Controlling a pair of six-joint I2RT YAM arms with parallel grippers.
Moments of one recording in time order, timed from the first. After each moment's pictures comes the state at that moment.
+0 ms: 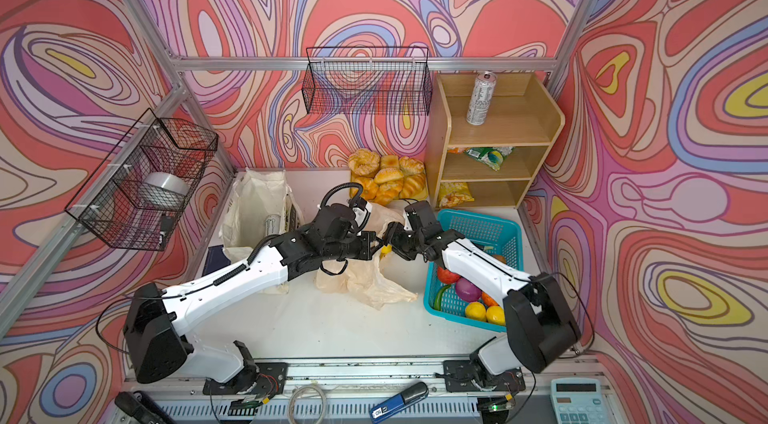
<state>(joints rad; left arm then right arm) -0.86 1.46 1.20 -0.37 0.13 -0.69 0.50 1.51 0.98 -0.24 -0.37 0.98</state>
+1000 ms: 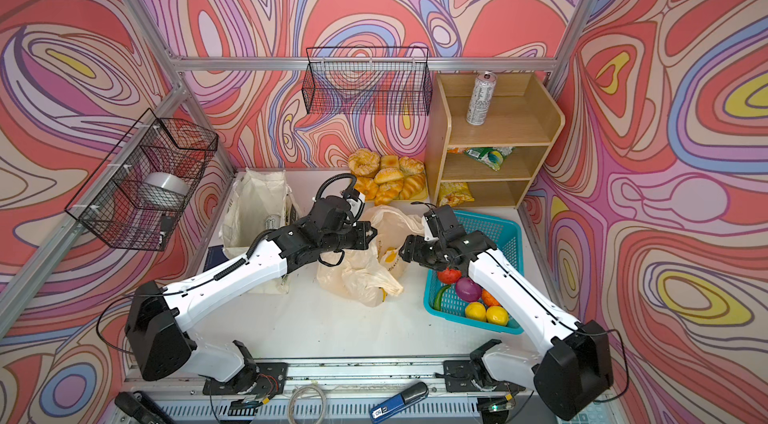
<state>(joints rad) -0.80 1.48 1.23 -0.38 0.07 -0.66 0.45 1.23 1.01 -0.76 -0.25 0.64</state>
